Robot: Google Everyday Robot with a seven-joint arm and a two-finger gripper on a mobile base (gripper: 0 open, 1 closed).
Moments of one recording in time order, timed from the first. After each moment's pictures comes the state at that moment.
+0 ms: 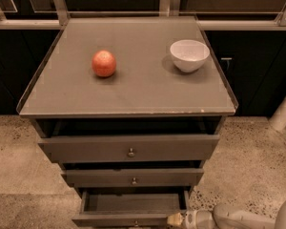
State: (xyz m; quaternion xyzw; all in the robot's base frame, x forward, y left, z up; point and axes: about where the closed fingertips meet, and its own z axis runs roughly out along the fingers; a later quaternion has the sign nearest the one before) arm 0.414 -0.153 0.204 0.09 0.90 0.41 0.09
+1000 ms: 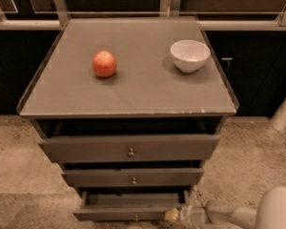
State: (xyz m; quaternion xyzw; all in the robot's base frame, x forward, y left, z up) arm 0.441 -0.152 0.168 0.13 0.91 0.38 0.09
